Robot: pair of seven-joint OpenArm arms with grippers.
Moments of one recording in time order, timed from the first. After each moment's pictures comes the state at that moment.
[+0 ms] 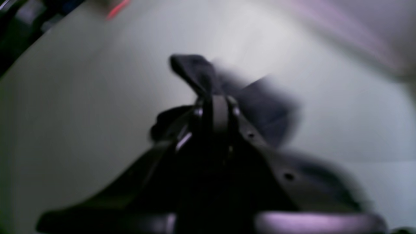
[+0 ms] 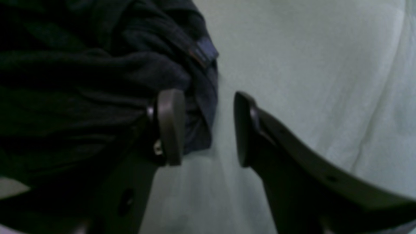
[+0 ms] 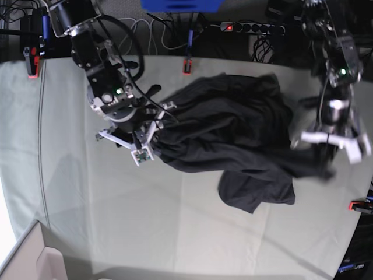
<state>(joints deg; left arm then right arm) 14.5 -4.6 -18.7 112.9 -24.5 0.4 28.8 -4.7 8.6 -20.2 92.6 -0.3 0.0 -43.1</state>
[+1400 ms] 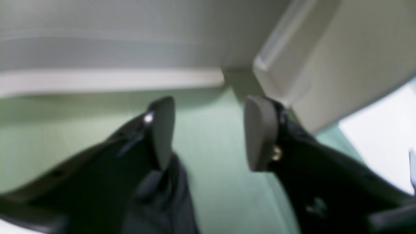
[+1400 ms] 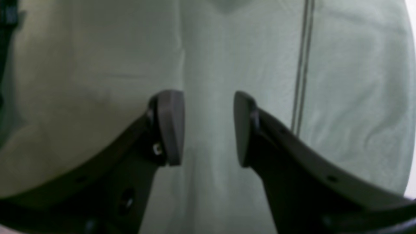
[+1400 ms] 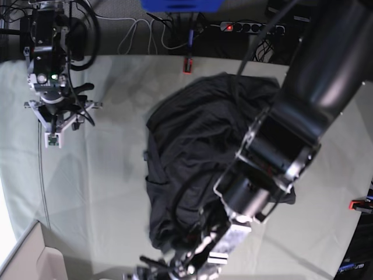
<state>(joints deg) -55.1 8.0 37.4 32.4 -42.2 0.4 10.4 -16.5 8.9 9.6 100.2 0.1 0.0 -43.2</state>
